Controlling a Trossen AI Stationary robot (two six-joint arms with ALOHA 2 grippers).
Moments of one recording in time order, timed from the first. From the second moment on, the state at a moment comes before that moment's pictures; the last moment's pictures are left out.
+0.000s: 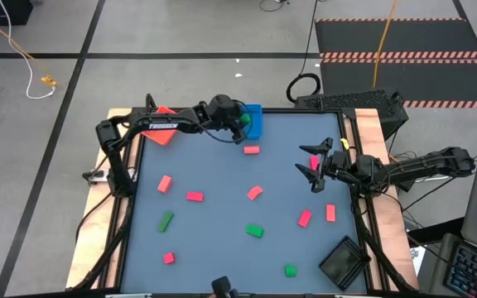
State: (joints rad) left arm 0.48 1.85 1.24 0.00 -0.01 0.07; right arm 0.07 0.65 0.08 0.80 0.35 -0.05
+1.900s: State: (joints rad) left arm 0.24 1.71 1.25 0.38 0.07 -0.23; right arm -0.05 0.57 0.08 0.54 0.63 0.00
